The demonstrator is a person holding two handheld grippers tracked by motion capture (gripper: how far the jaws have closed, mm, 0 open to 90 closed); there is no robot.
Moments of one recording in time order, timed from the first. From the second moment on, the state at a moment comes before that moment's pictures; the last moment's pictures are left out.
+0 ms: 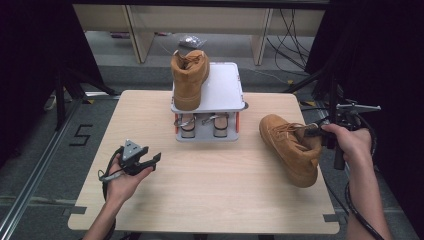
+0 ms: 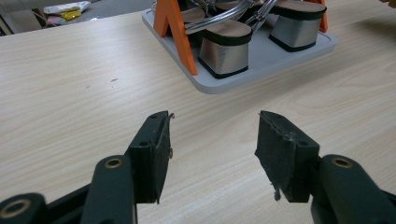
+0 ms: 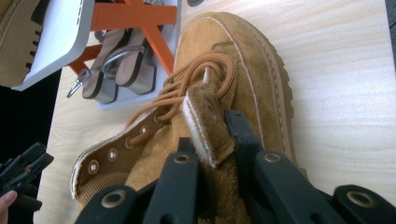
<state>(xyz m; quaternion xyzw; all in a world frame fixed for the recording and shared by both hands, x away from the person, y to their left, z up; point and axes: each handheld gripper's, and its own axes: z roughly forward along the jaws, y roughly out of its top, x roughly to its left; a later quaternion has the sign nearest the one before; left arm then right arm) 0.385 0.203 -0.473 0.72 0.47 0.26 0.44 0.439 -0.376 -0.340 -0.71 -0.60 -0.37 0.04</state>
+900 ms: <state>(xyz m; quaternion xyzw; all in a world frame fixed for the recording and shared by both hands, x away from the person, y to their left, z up) 0.385 0.205 -0.475 0.72 0.47 0.26 0.44 0.466 -0.359 -0.333 -0.71 -0.57 -0.40 0.03</state>
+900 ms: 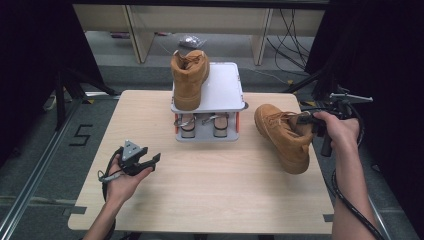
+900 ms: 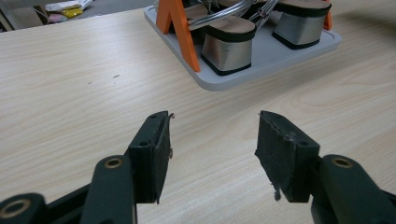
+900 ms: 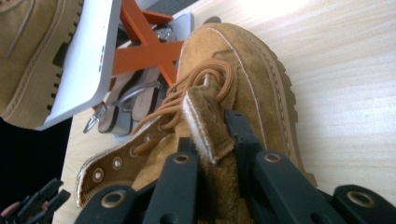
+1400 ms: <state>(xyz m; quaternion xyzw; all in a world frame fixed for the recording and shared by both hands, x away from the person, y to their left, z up) 0.384 0.205 -0.475 0.72 0.47 0.26 0.44 0.474 -0.351 -0.332 -0.72 -0.56 -0.41 0.02</state>
